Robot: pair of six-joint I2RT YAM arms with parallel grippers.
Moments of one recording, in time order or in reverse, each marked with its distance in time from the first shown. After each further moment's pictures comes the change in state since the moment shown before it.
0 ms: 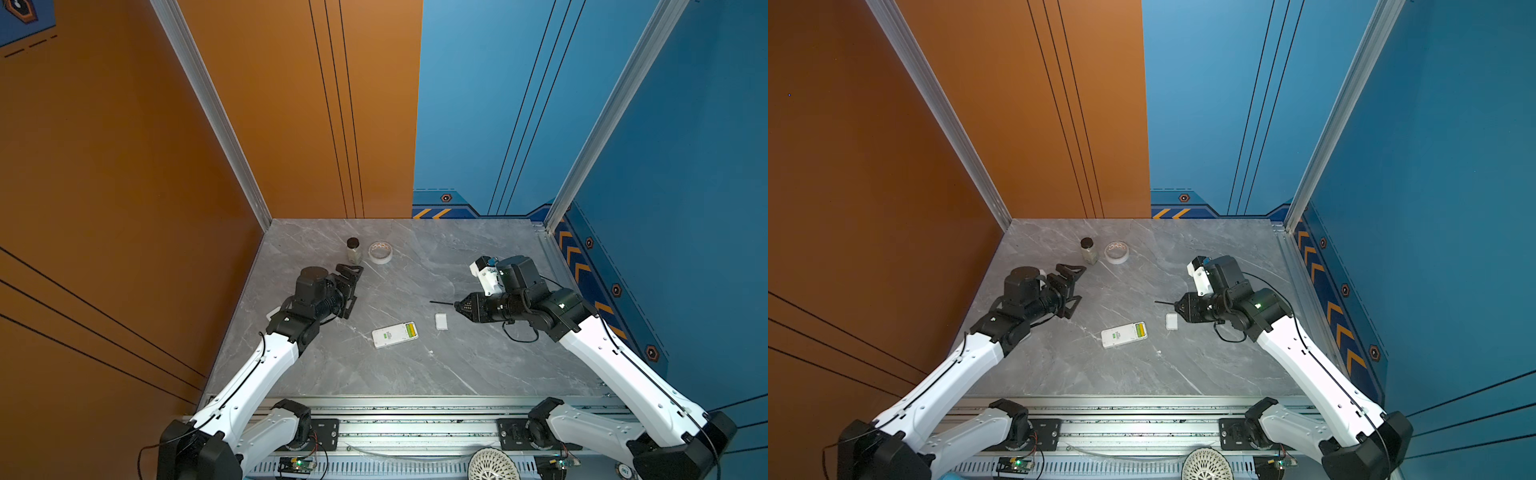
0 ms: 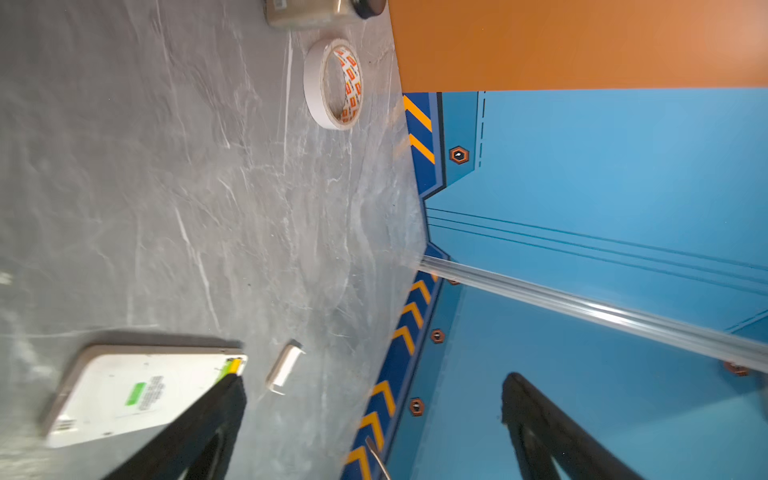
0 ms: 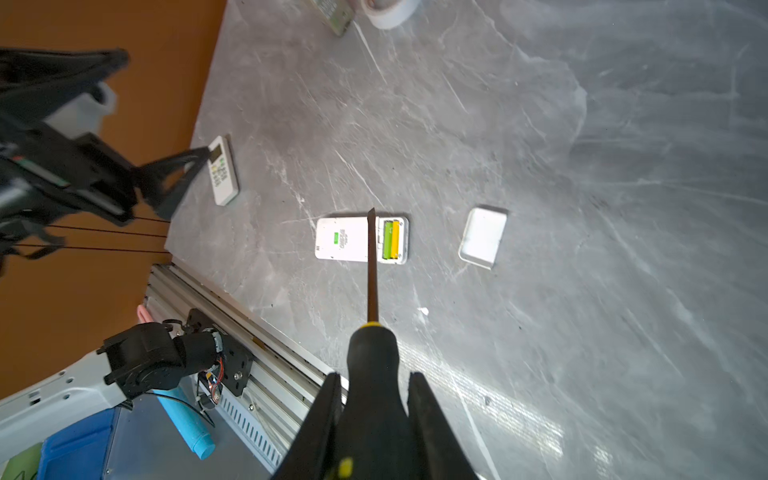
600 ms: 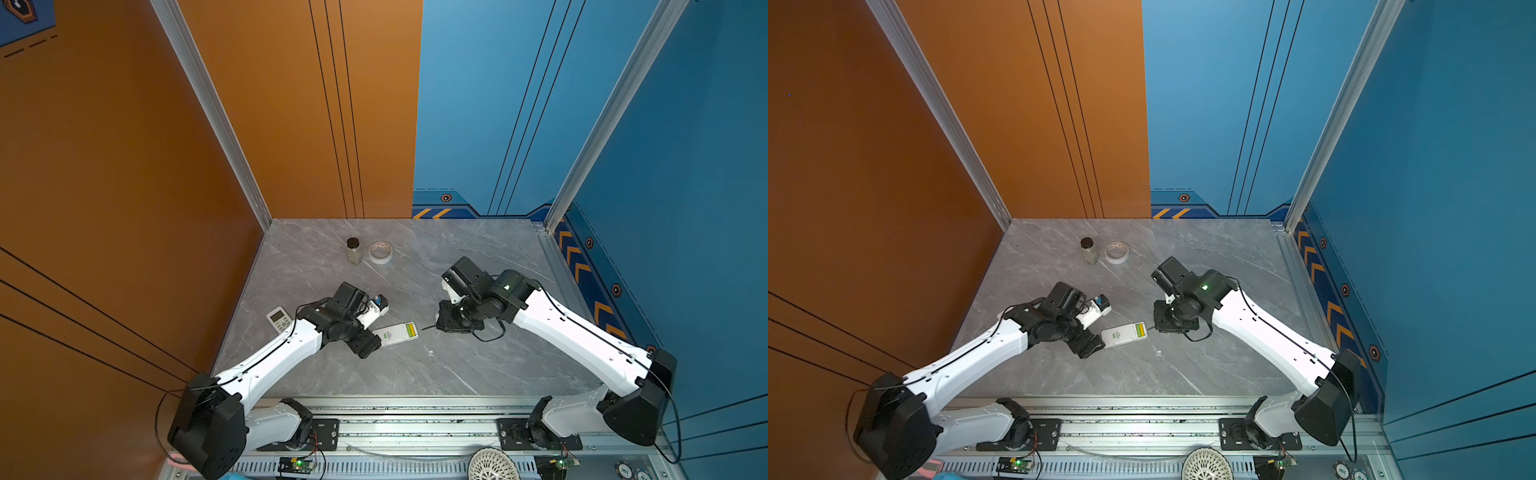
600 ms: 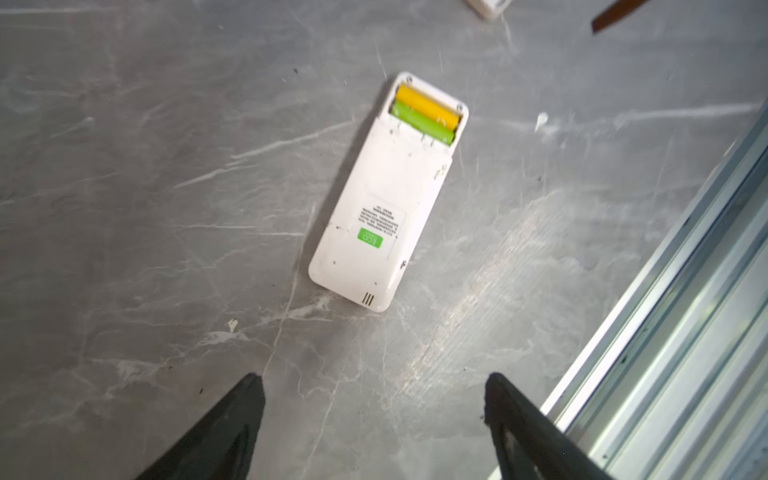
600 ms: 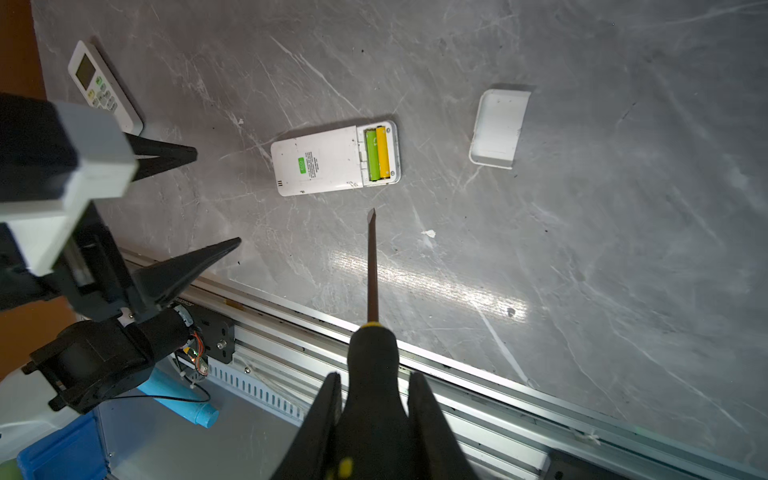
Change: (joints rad) left arm -0.212 0.200 -0.045 -0.365 0.004 1.588; right arm 0.257 0.299 0.221 -0.212 0.140 0.253
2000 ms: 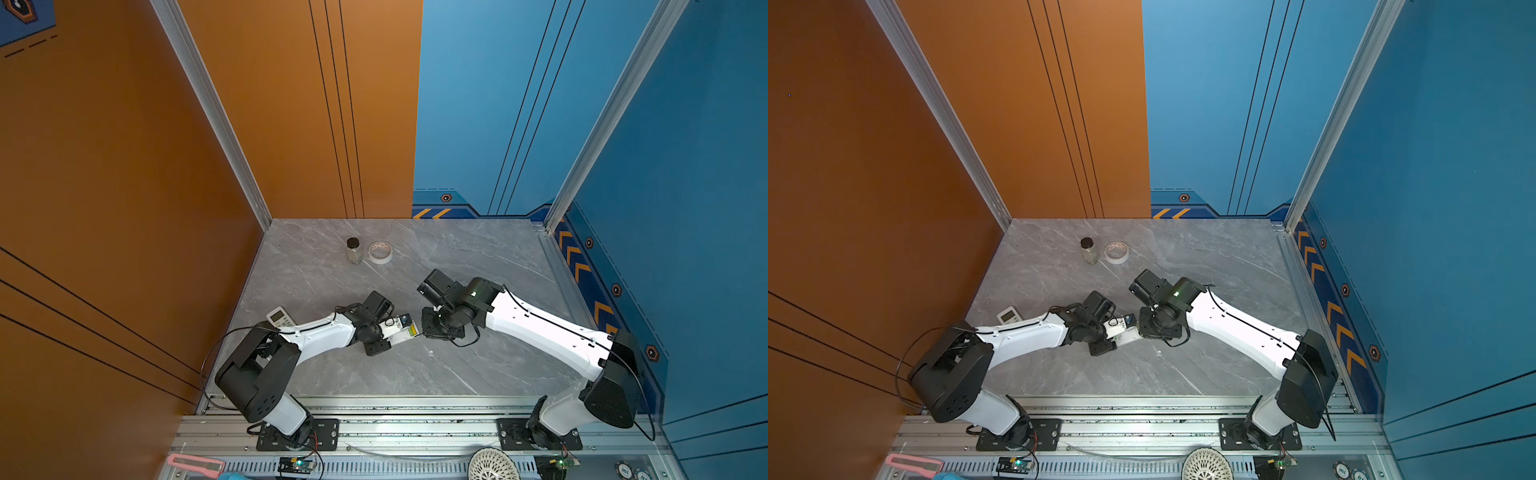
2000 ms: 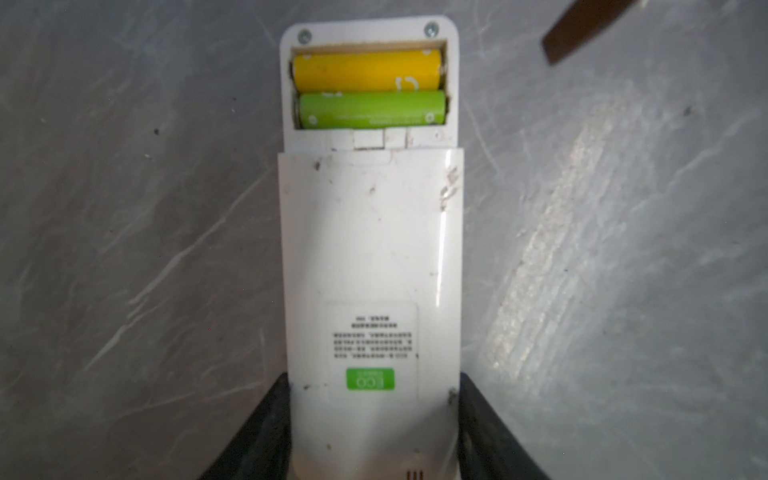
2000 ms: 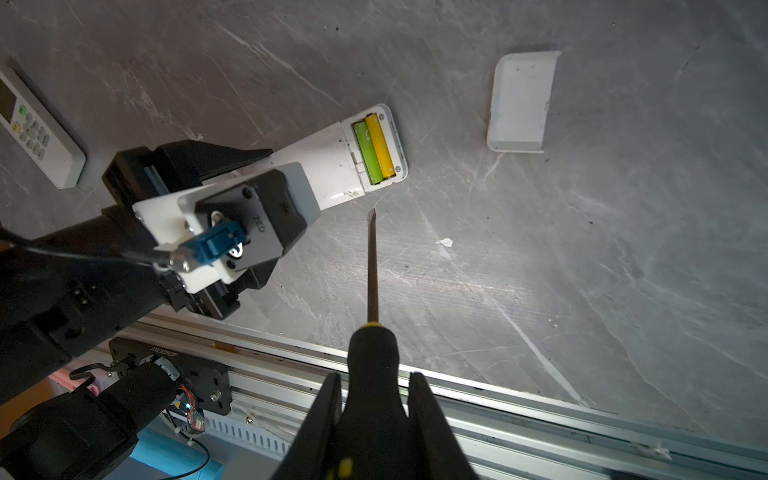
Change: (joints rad) left arm -0.142 0.286 -0.041 0.328 -0.149 0.251; right arm 0.083 0.111 -0.035 0.089 0.081 0.173
